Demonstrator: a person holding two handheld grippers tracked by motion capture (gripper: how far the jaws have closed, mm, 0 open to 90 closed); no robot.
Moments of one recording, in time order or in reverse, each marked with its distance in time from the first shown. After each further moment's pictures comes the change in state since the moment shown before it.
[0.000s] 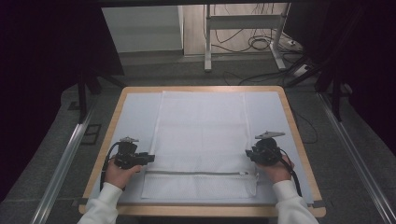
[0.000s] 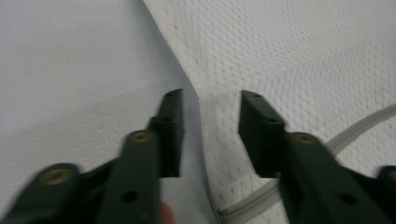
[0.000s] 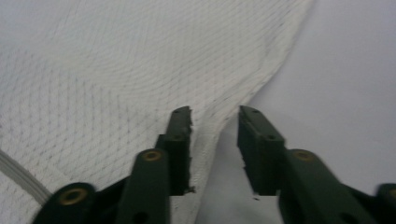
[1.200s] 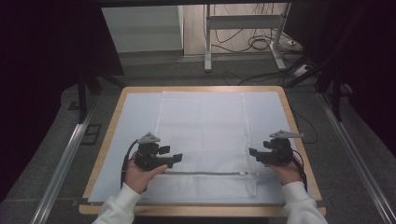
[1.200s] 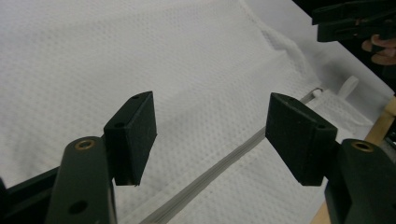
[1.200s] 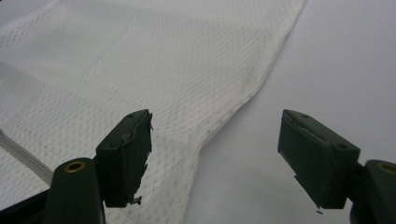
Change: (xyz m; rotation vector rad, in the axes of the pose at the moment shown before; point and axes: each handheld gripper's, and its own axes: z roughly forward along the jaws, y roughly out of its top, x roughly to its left) left arm -0.096 0.021 -0.008 -0.127 -0.196 0.154; right arm -0.023 -0.008 -0.025 -0.149 0.092 0.069
